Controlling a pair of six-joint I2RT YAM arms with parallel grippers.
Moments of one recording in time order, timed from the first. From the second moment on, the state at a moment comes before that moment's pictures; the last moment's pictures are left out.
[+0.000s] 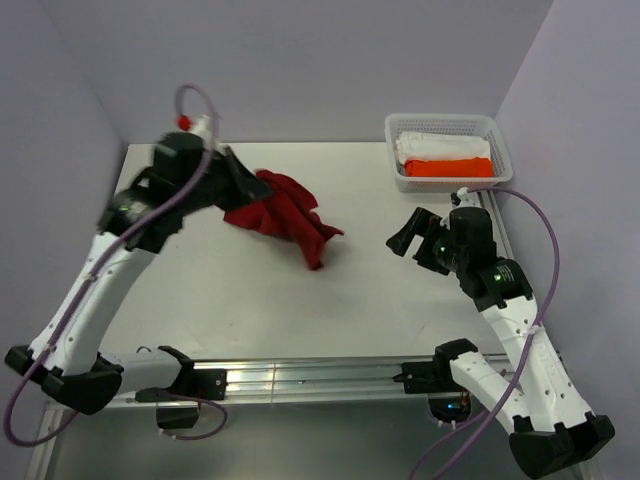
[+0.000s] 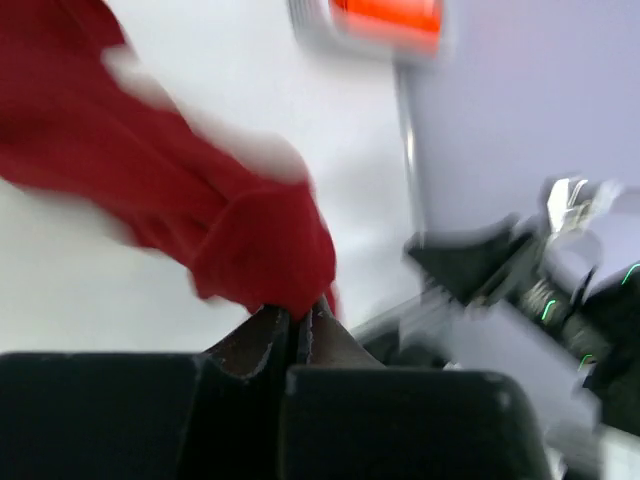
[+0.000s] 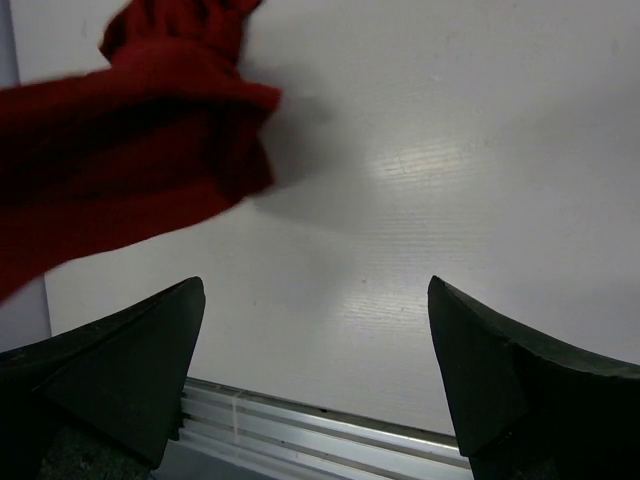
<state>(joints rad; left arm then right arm) -0.65 1.29 1.54 -0.81 0.08 -0.80 0.25 0.78 0.92 -0.80 -0.10 0.66</state>
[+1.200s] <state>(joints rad) 0.12 1.22 1.22 -1.11 -0.28 -0.91 0.60 1.38 0.91 -0.45 -0.38 0.66</state>
